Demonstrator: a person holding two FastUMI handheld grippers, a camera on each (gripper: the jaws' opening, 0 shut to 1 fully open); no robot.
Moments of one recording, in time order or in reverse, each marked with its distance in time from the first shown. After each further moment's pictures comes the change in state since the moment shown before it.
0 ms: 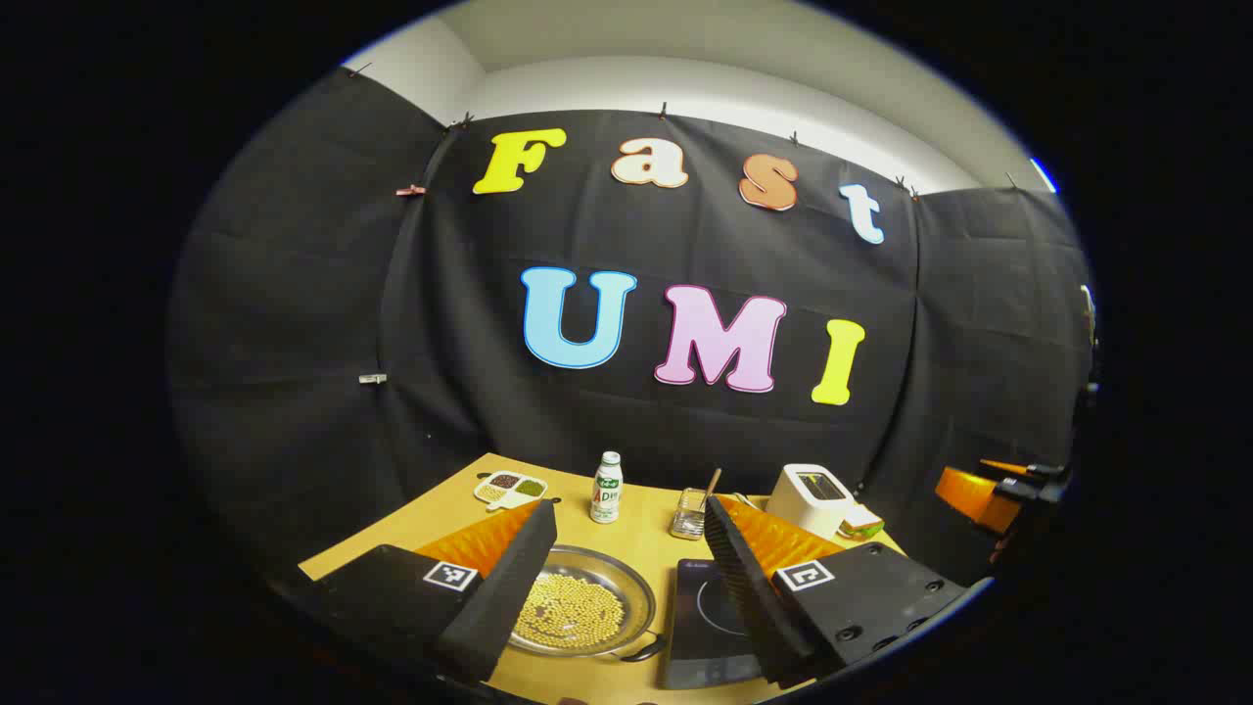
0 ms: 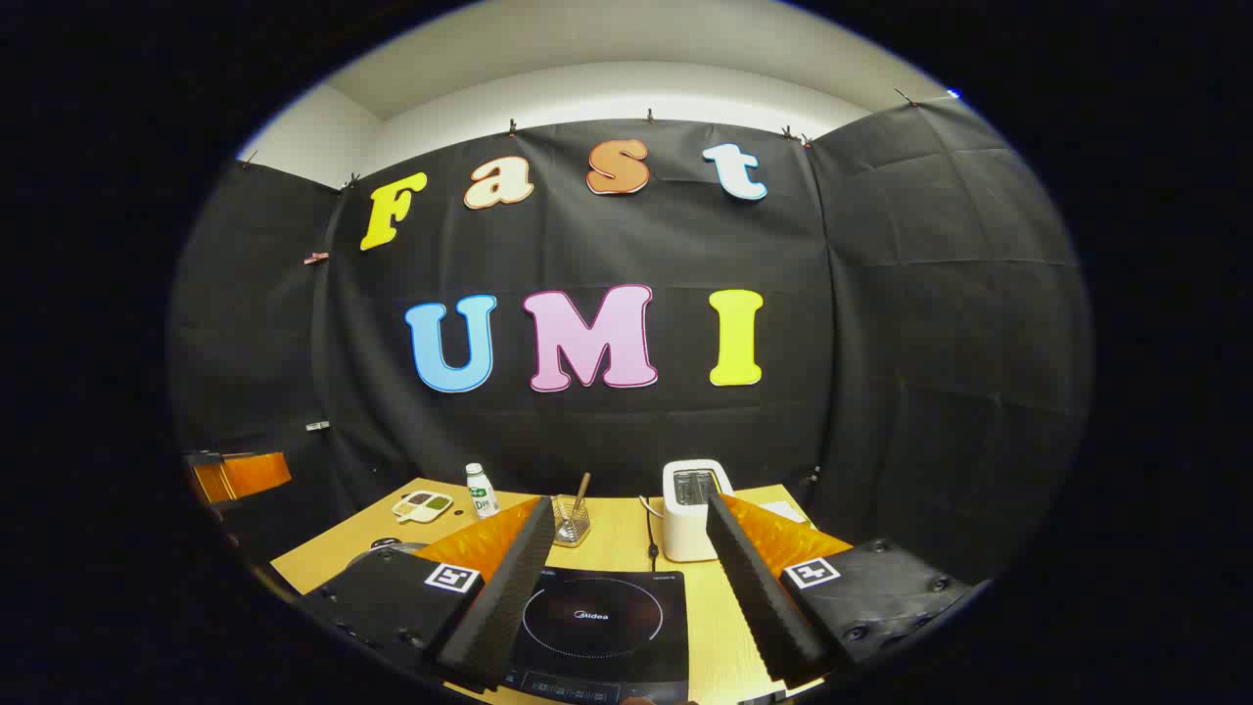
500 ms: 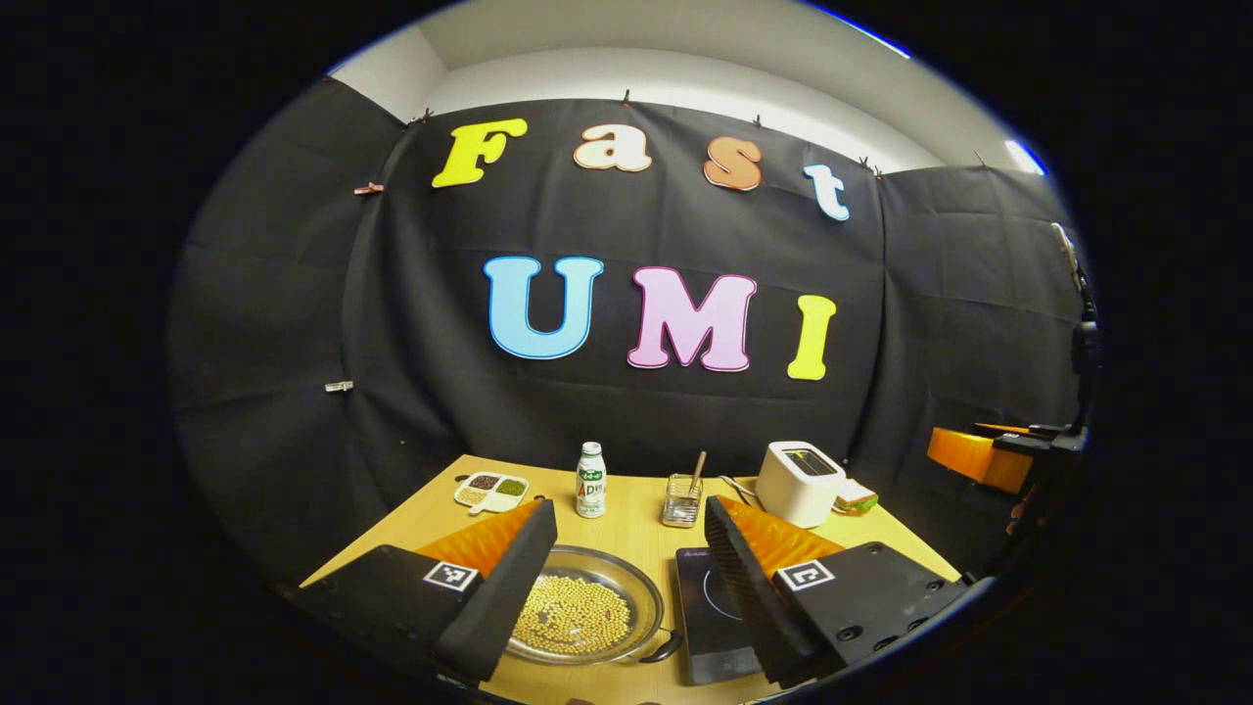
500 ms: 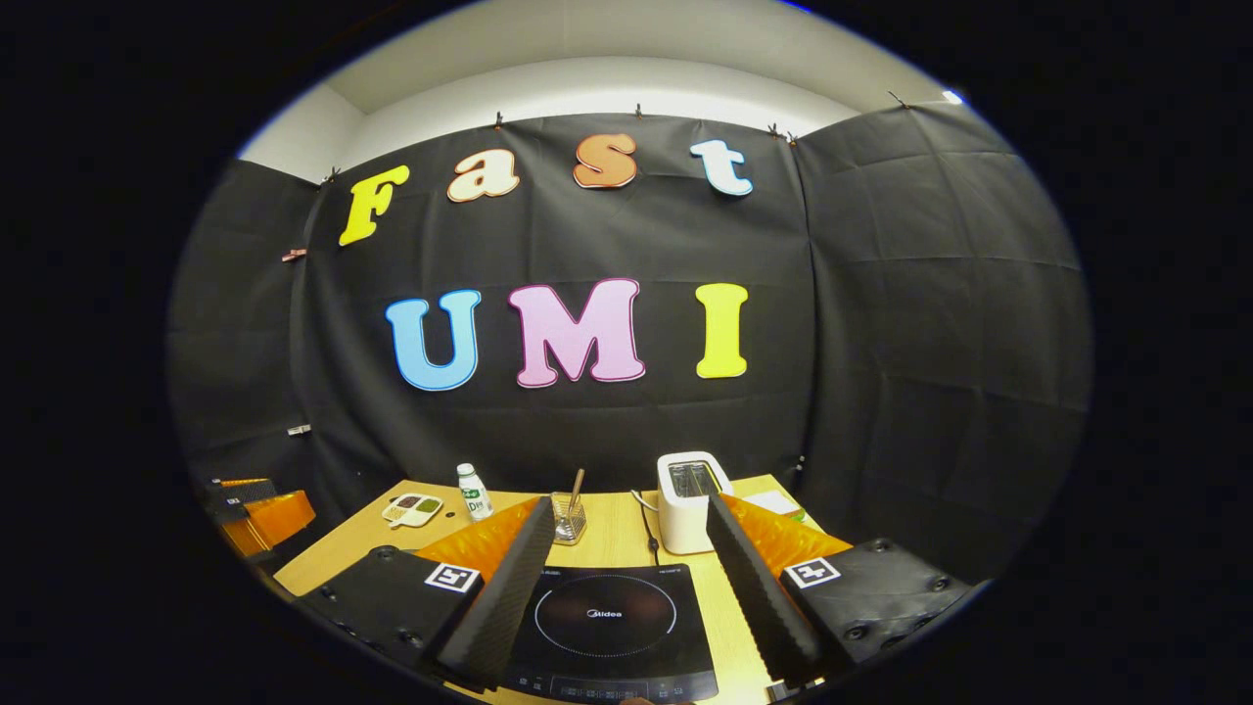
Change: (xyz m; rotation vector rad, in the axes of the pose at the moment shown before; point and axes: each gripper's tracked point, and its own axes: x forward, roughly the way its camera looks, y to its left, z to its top) left arm 0.023 0.003 -0.021 0.044 0.025 -0.110; right arm 0.001 0.028 -0.003 -0.001 0.017 -0.078
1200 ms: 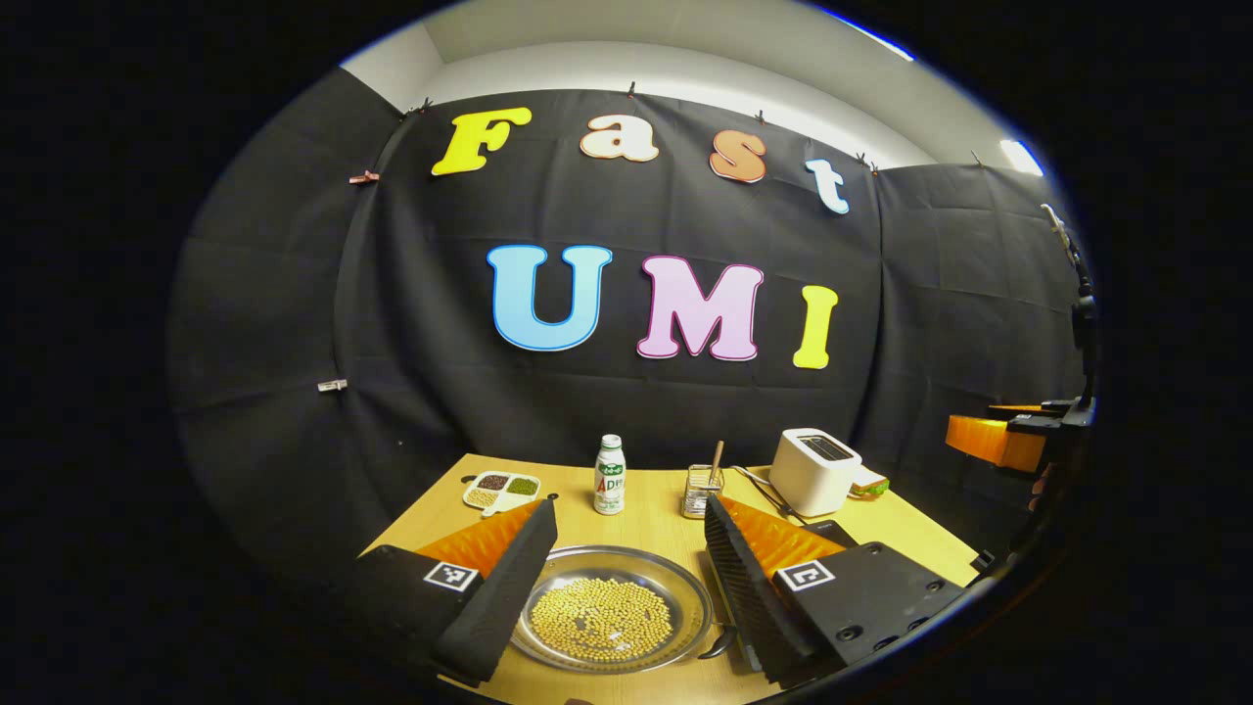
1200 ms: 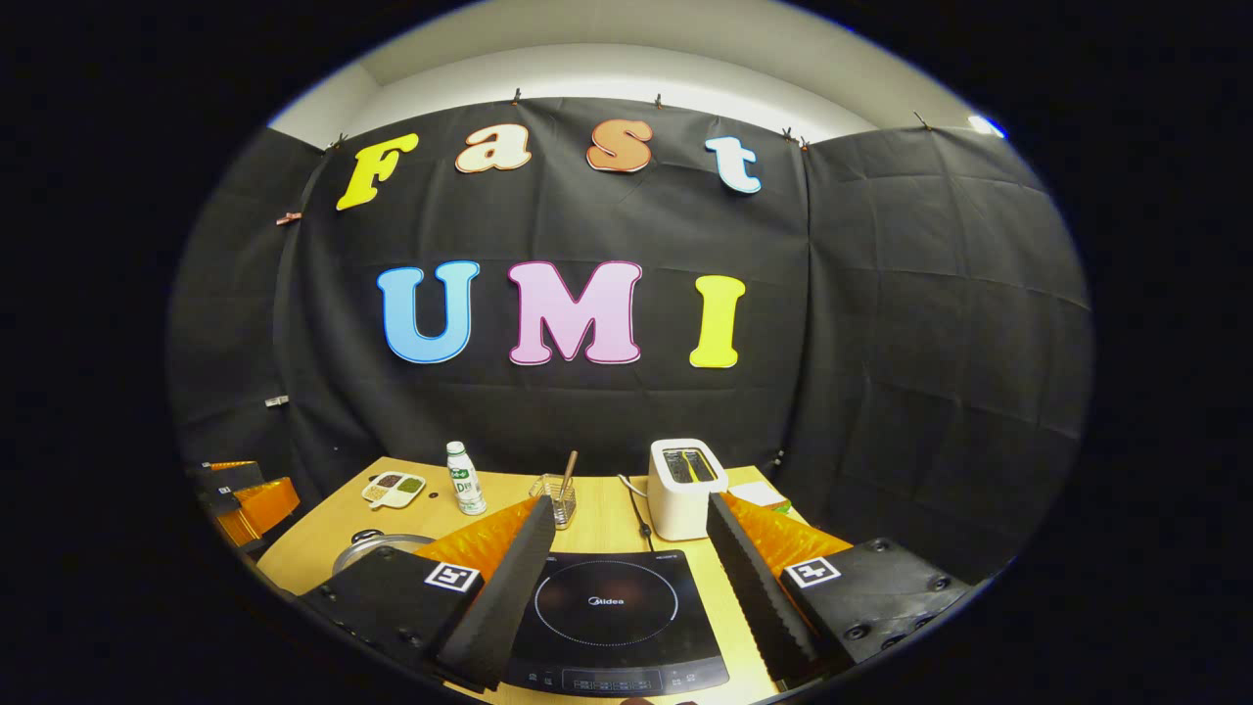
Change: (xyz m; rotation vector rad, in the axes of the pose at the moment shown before) left arm 0.013 0.056 -0.020 0.014 0.028 -0.045; right arm -0.007 0.032 -0.012 -0.084 0.030 -0.080
